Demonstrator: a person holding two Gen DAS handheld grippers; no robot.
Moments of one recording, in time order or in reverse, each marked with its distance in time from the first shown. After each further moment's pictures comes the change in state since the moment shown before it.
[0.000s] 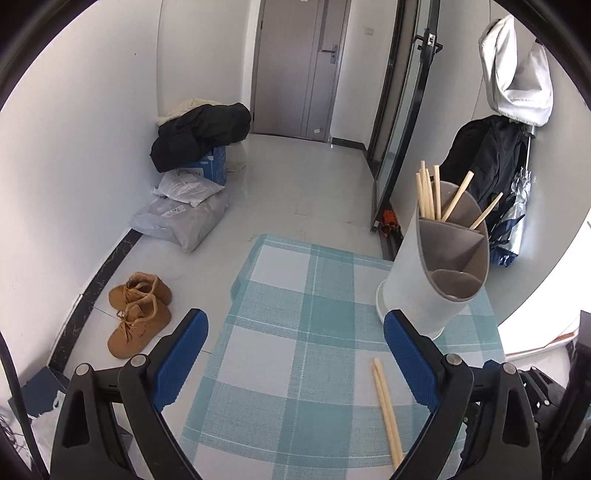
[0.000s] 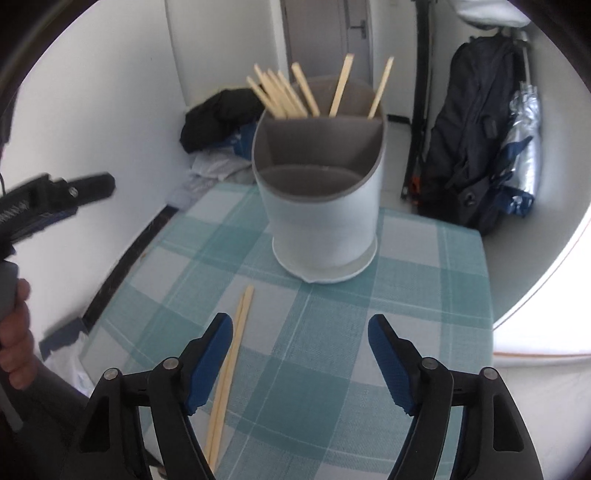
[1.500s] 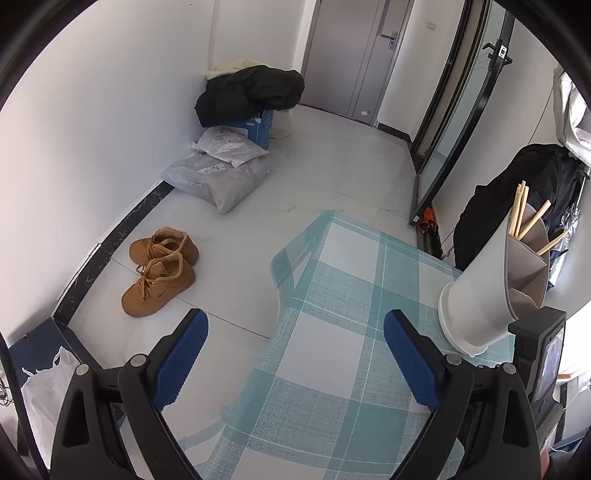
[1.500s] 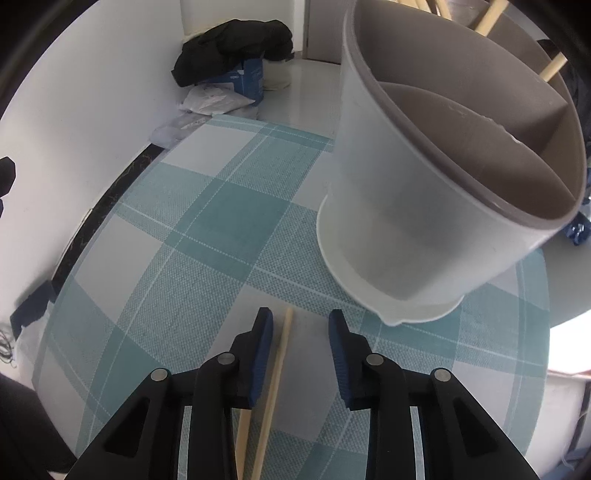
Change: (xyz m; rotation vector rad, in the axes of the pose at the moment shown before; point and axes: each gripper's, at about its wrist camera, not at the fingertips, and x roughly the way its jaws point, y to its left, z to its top) left arm 0.031 0.066 0.000 -0.178 0.111 0.077; right arm 0.112 0.052 0.039 -0.104 0.201 -0.080
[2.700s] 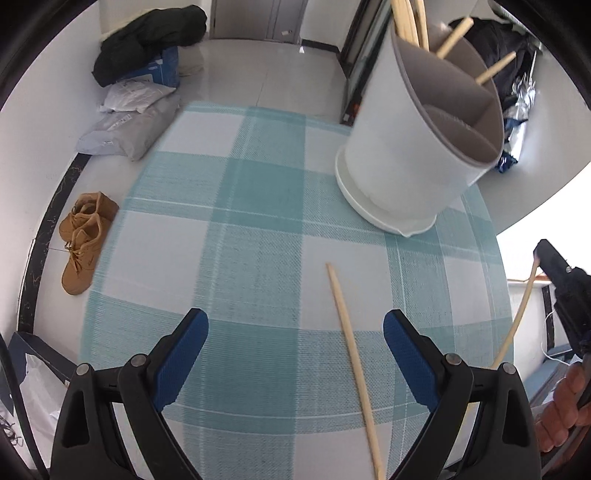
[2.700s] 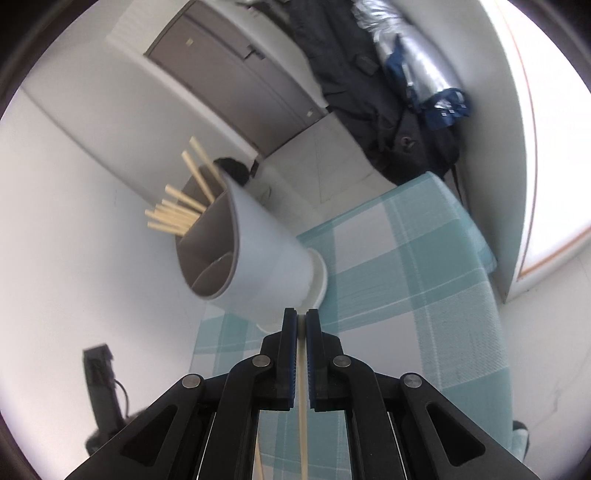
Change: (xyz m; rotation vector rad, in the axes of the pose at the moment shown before) left arm 0.042 -0.105 -0.064 0.233 0.322 -0.159; right arm -0.107 -0.190 -0.101 0.718 -0.349 0.402
